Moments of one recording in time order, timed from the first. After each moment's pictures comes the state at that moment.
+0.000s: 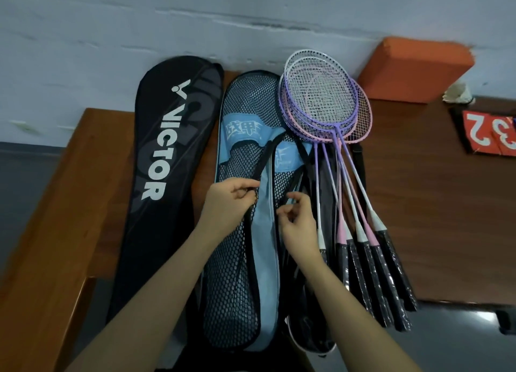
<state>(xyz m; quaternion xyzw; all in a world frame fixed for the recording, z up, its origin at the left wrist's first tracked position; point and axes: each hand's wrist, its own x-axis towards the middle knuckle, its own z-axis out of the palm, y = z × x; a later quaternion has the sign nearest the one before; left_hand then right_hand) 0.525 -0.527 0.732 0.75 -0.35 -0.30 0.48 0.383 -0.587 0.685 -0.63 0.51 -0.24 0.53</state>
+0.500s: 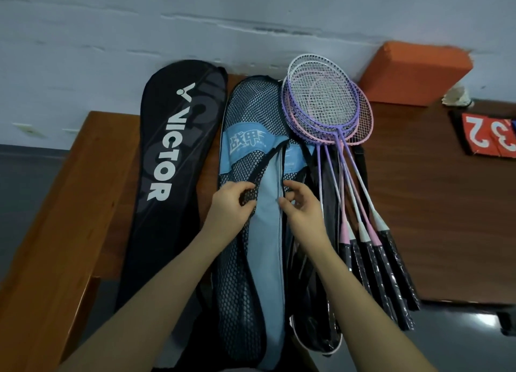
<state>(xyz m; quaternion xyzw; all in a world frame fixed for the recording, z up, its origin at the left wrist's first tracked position) 0.532 -0.517 0.712 0.79 -0.44 -0.20 0.38 0.397 -0.597 0.714 -0.61 0.45 -0.26 0.60</state>
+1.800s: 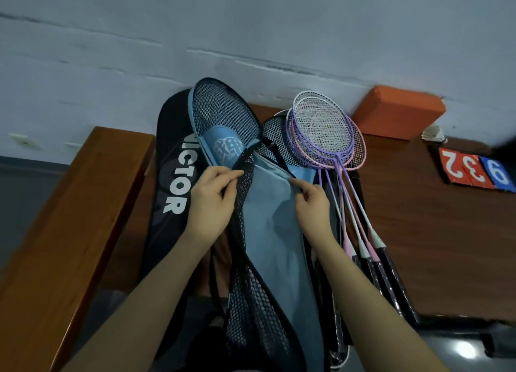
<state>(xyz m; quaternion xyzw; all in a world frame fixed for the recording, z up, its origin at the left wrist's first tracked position) 0.581 -0.490 0.762 0.74 -0.43 -0.03 0.52 0.433 -0.607 0.750 -0.75 0.50 -0.23 0.38</state>
